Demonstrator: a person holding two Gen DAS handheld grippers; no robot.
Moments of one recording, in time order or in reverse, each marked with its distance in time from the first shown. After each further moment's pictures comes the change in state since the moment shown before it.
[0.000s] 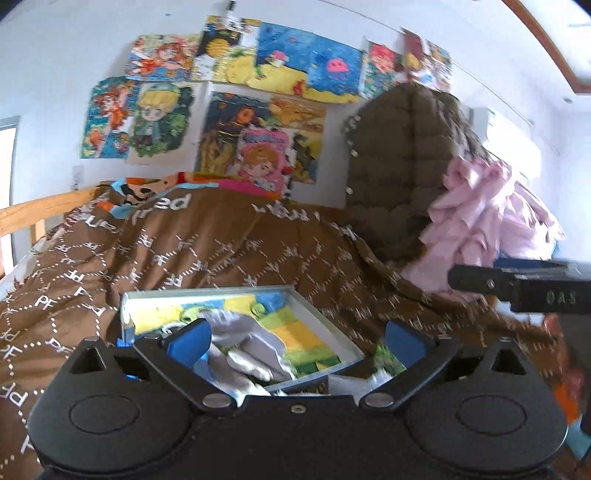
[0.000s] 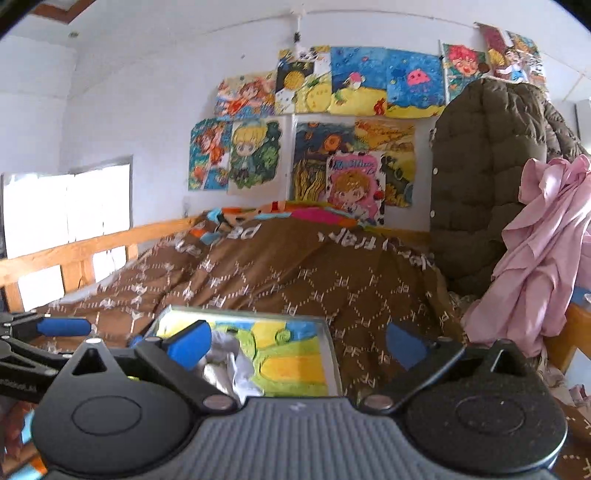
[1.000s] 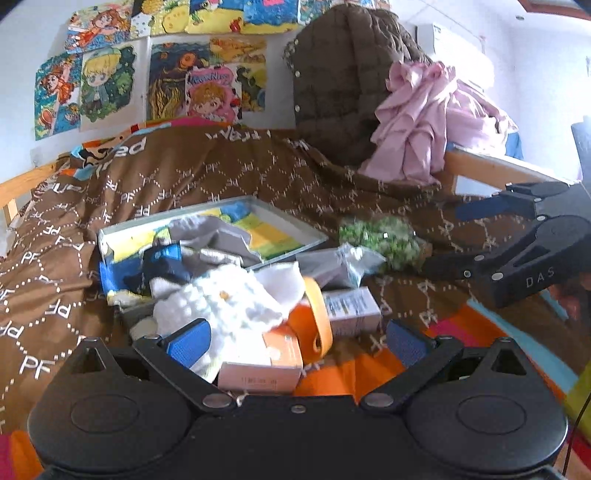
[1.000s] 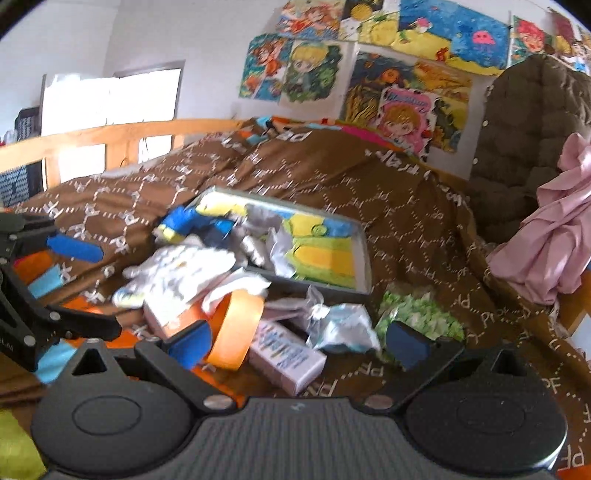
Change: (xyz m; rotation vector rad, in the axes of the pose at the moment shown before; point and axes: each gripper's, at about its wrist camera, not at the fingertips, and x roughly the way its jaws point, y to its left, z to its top) left arm -0.040 -0.007 -0.075 0.164 0.226 -0.094; right arm -0.029 0.035 -0.078 -0.194 0.248 0.086
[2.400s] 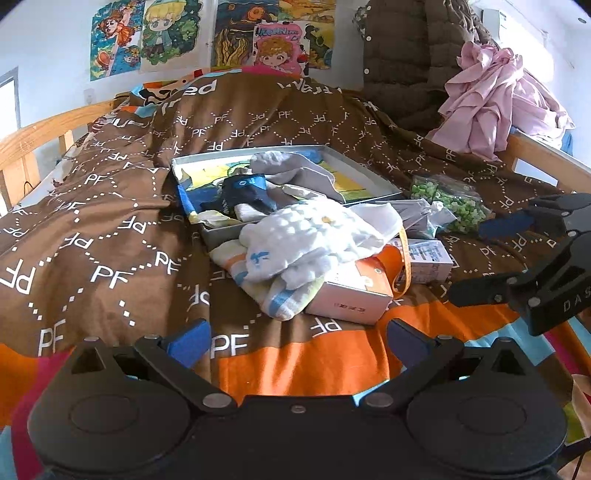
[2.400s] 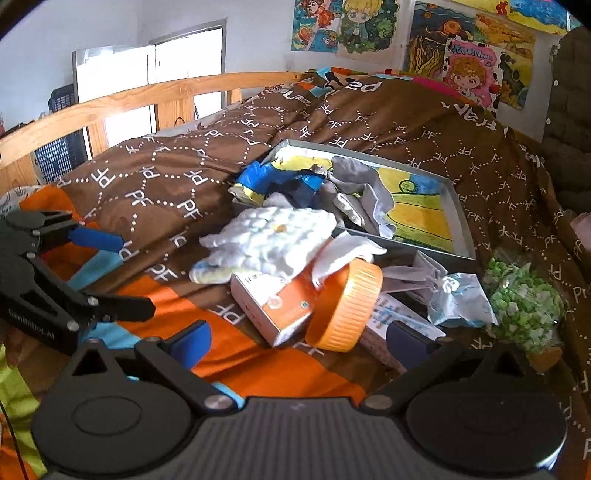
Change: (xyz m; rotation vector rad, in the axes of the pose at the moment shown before) left arm -0.019 0.057 -0.033 -0.137 0.125 0.137; right arm 0.045 0.067 0.013 0.014 0.157 0.187
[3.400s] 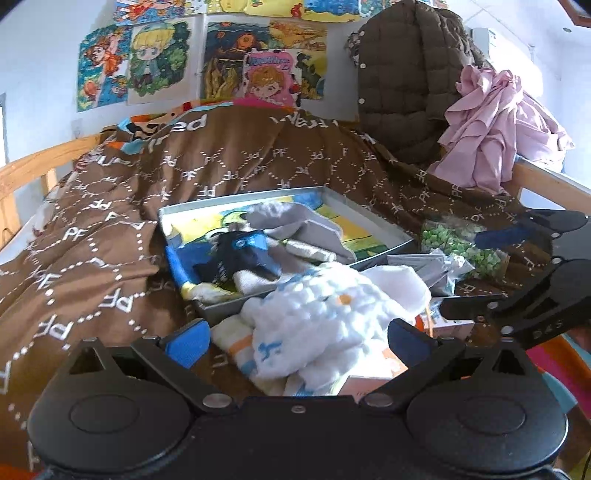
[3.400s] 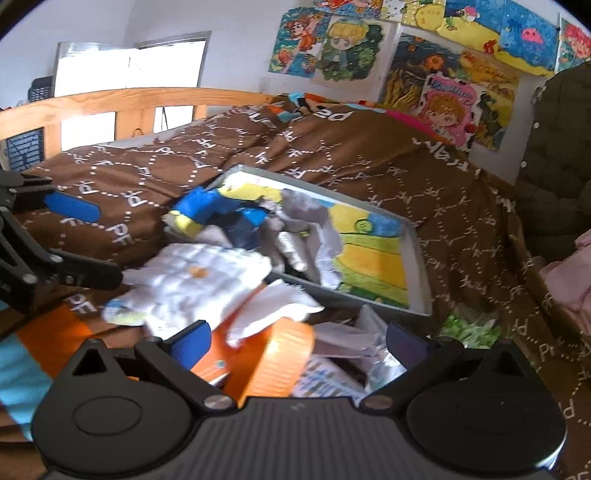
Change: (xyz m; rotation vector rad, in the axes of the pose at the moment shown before) left arm 0.046 0.017 0.052 0.042 -0.104 -0.039; right arm 0.042 -0.033 0.023 -0.085 -0.099 -0.165
